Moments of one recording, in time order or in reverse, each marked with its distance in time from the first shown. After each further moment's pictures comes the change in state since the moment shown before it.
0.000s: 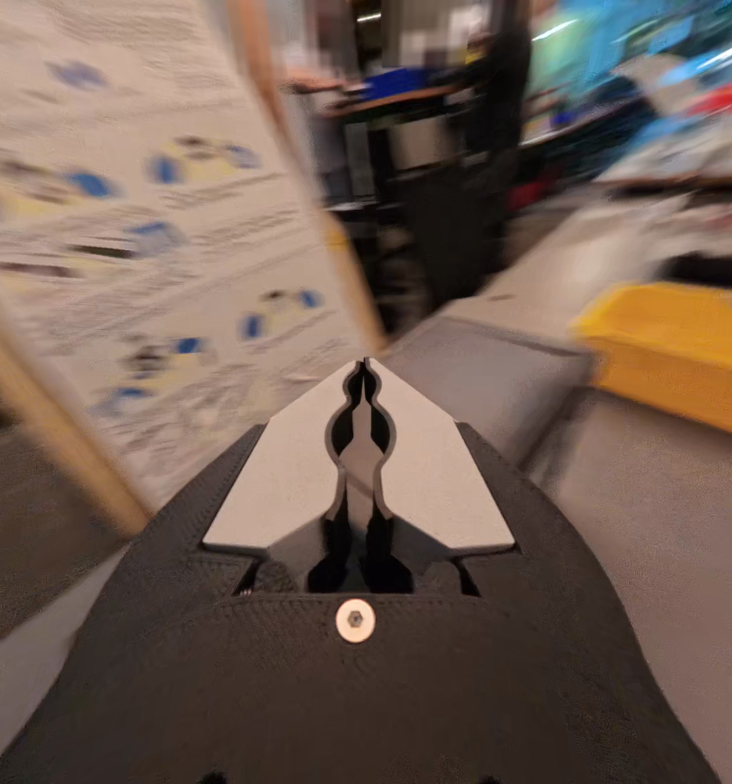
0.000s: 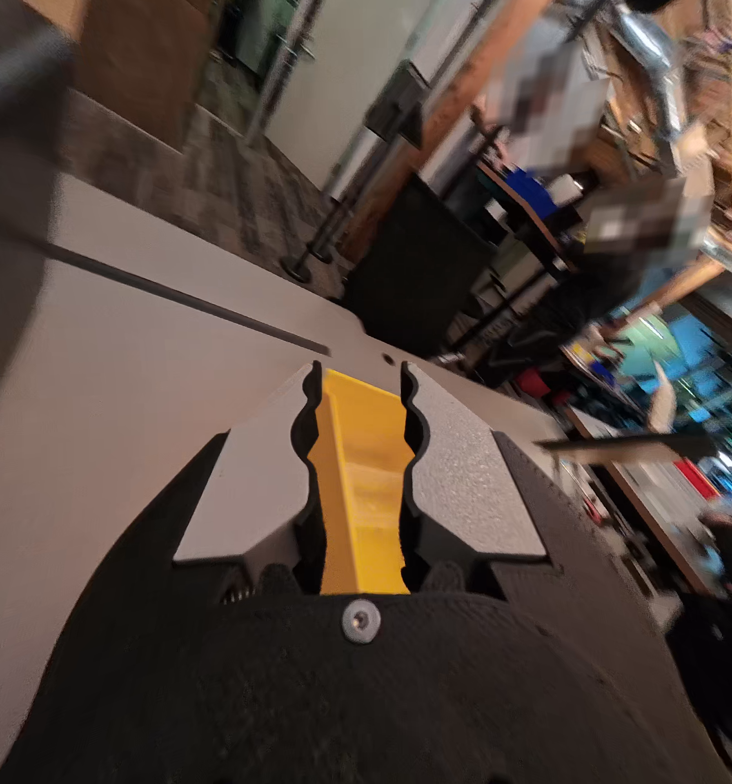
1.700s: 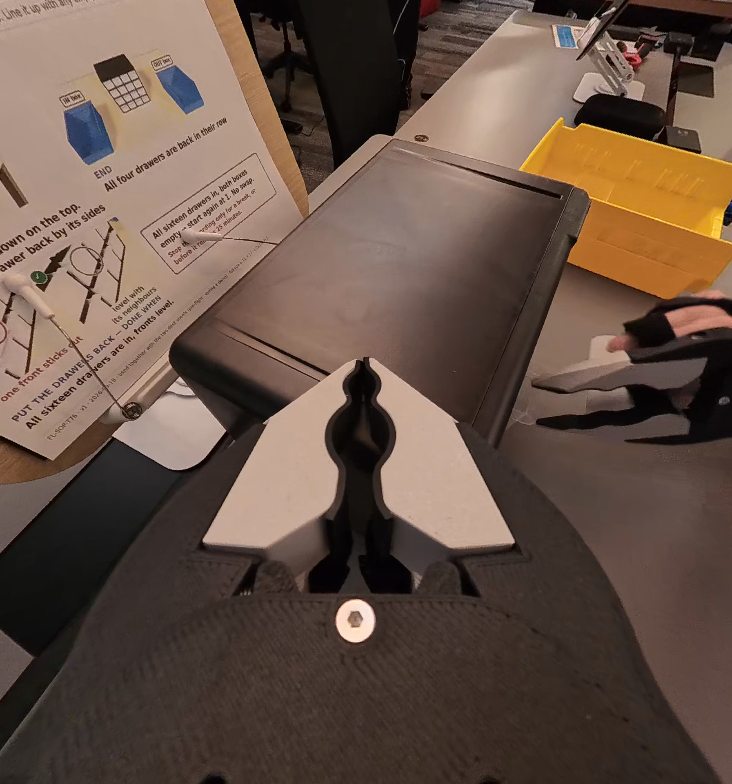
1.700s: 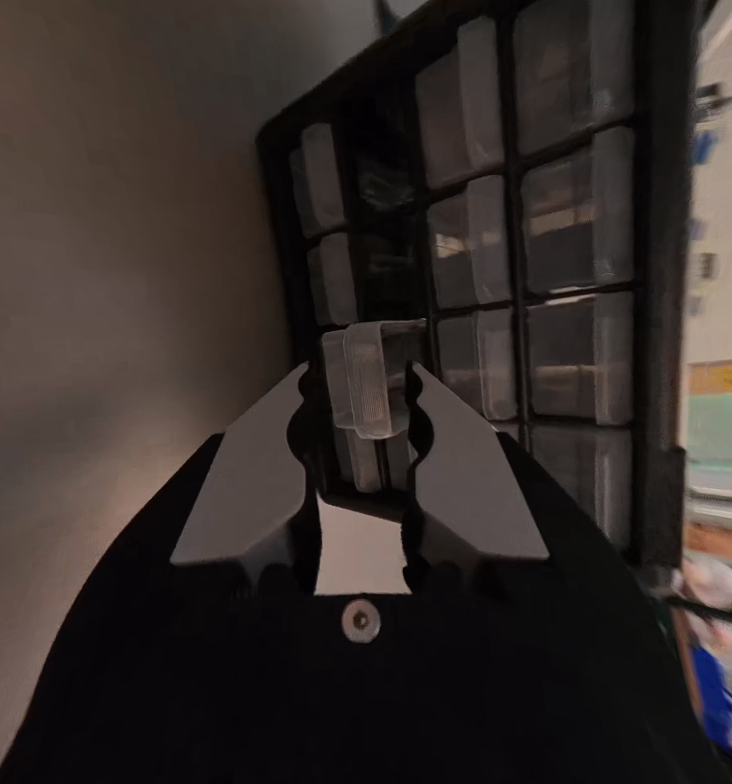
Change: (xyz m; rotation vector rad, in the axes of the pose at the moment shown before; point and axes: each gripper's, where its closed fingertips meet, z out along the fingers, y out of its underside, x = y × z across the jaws) left arm -0.004 0.090 0.011 -0.379 0.194 -0.059; right arm -0.283 -0.046 -0.066 0.451 -0.801 -0.737
